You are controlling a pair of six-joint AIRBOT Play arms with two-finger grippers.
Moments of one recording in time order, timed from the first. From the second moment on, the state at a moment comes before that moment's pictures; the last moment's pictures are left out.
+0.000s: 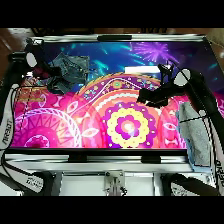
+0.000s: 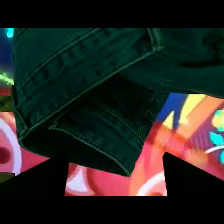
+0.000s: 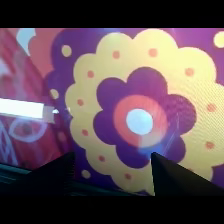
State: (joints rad) left arm -0.05 -1.79 1.81 1.64 -1.11 -1.65; right arm 0.18 -1.33 1.29 -1.18 1.28 1.75
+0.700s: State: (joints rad) left arm 0.02 -1.95 1.86 1.52 -1.29 -1.71; right arm 0.18 -1.33 1.29 -1.18 1.31 1.75
